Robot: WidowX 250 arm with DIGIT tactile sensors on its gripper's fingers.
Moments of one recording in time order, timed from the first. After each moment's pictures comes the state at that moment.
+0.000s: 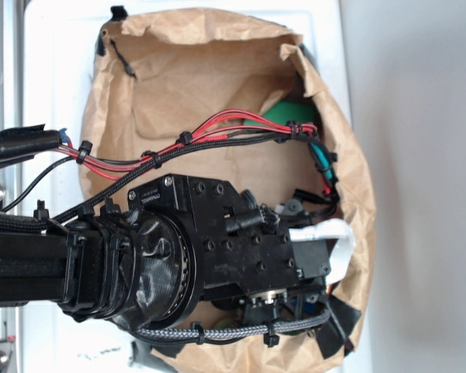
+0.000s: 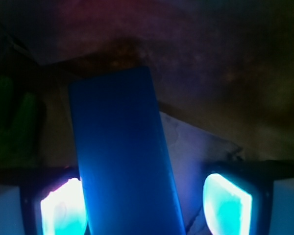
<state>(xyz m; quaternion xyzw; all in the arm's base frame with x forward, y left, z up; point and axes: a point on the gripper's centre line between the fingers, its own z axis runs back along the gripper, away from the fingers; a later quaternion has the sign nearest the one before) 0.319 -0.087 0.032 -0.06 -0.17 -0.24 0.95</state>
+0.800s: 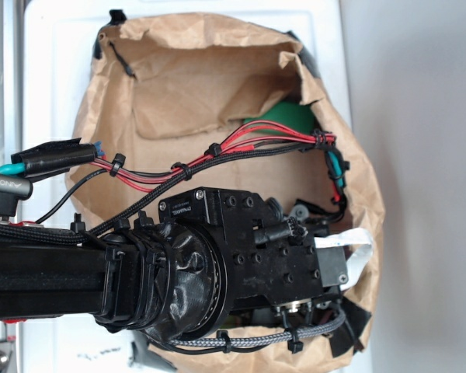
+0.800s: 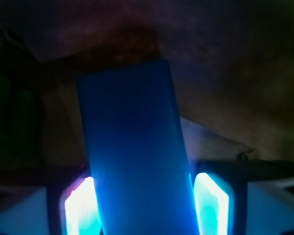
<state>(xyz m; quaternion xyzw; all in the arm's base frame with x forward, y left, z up) 0.316 -0.092 0.025 -0.07 -0.13 -0.25 0.96</state>
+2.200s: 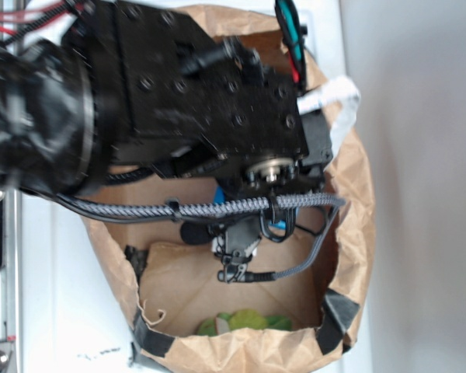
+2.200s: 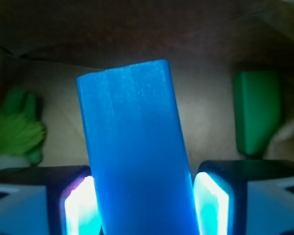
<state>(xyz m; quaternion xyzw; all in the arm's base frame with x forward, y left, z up) 0.293 0.014 0.110 -0.03 -0.10 -0.06 0.99</state>
